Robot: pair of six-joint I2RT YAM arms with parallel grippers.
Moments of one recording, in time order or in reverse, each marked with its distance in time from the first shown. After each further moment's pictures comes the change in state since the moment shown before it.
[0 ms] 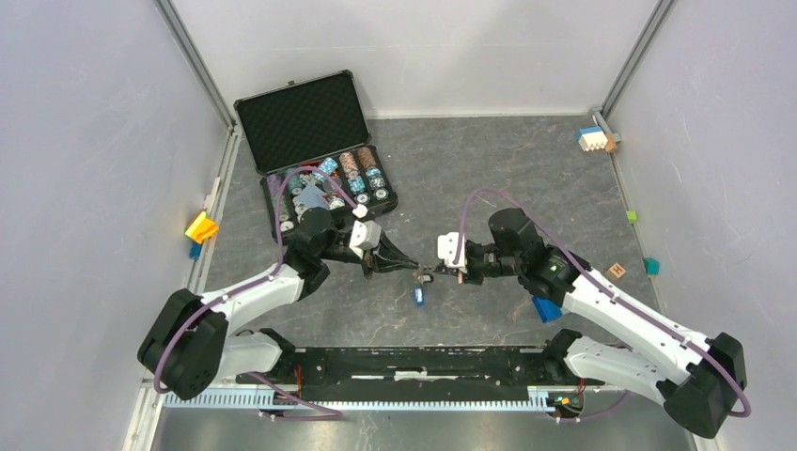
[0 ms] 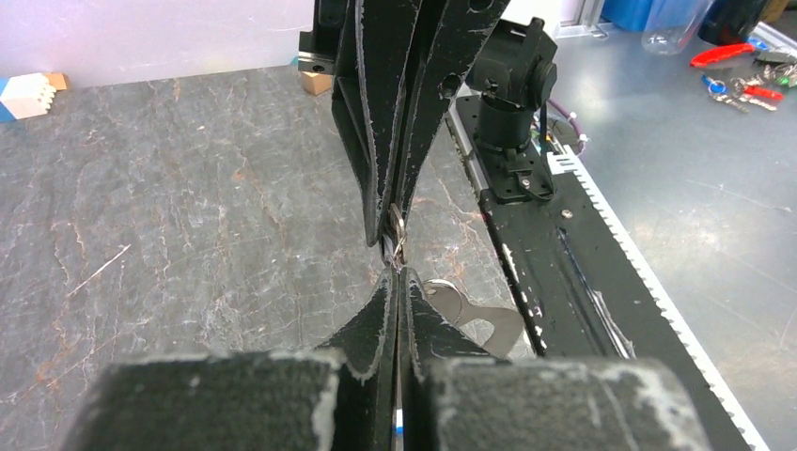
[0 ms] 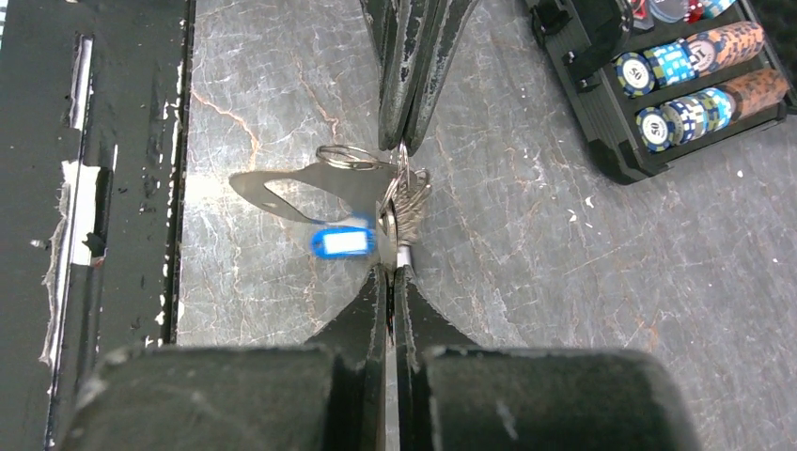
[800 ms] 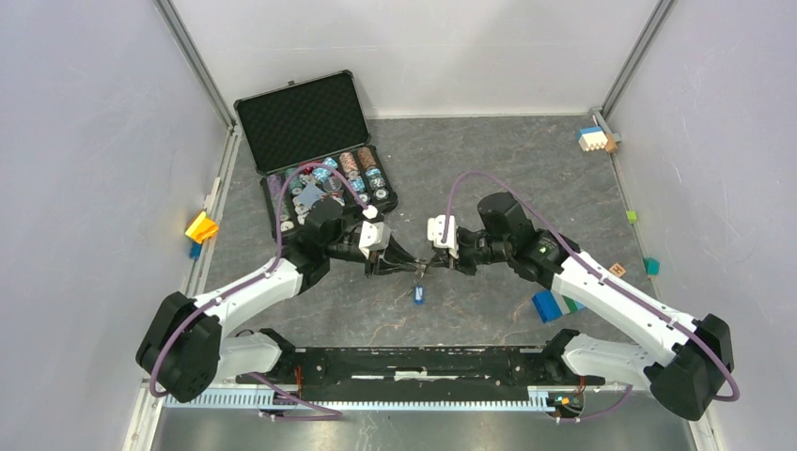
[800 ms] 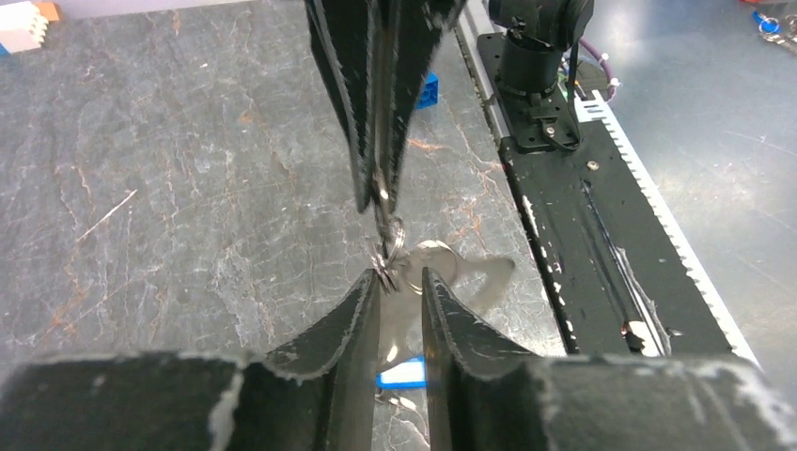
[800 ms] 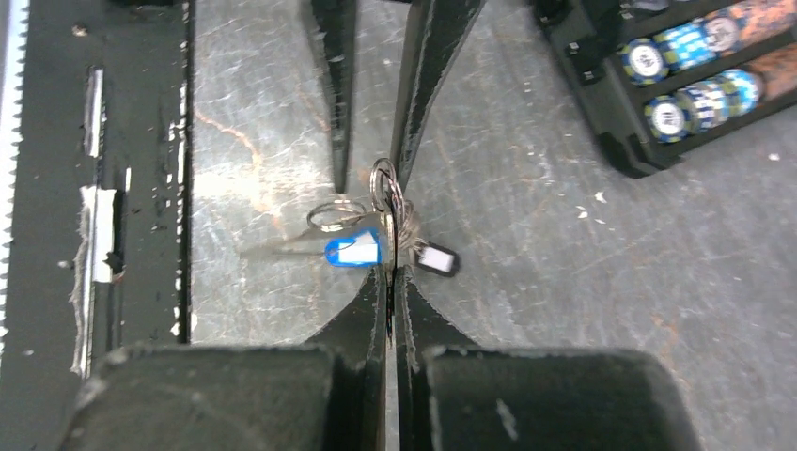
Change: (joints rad) left arm -0.004 -0.018 0.083 -0.377 -0.046 0.267; right arm -0.013 0.132 0.121 -0.077 -0.031 0.049
